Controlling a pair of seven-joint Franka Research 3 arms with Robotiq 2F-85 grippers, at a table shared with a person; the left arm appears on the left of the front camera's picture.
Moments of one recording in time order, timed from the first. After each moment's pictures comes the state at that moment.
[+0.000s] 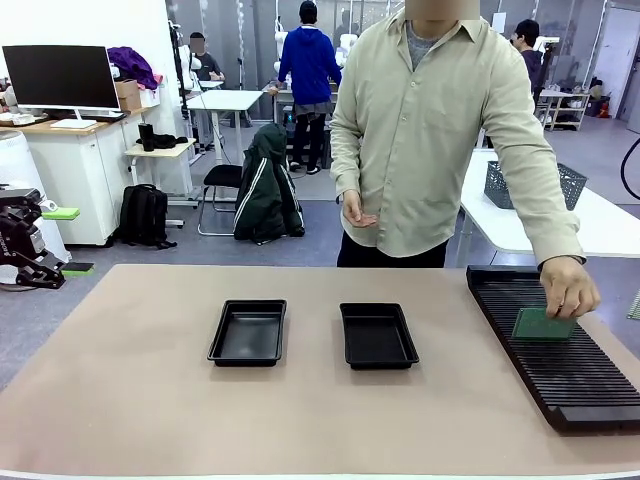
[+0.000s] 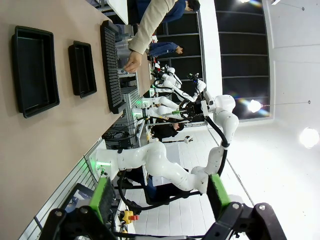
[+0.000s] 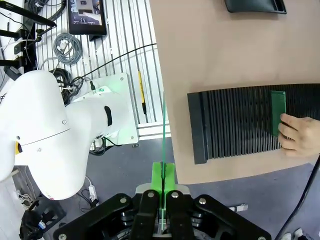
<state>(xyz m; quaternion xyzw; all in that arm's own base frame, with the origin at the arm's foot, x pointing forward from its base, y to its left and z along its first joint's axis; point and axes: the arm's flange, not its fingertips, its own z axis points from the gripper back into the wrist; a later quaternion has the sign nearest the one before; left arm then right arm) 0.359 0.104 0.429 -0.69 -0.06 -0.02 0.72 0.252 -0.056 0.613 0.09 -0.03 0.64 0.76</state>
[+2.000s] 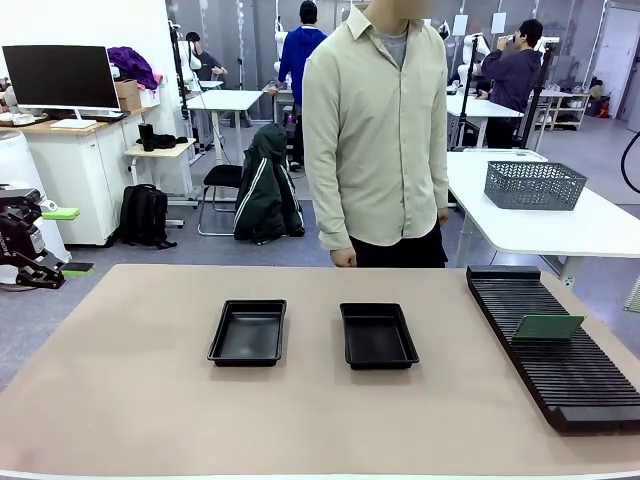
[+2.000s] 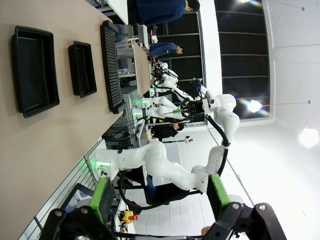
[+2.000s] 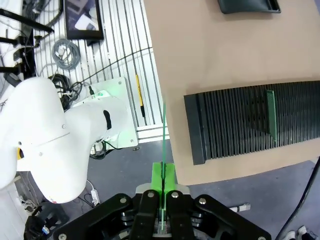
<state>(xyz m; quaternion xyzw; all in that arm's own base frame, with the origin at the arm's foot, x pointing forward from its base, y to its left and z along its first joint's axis) 0.359 0.104 0.429 -0.69 -0.06 -0.02 0.72 0.257 -0.055 0.619 0.09 -0.03 0.62 0.77</state>
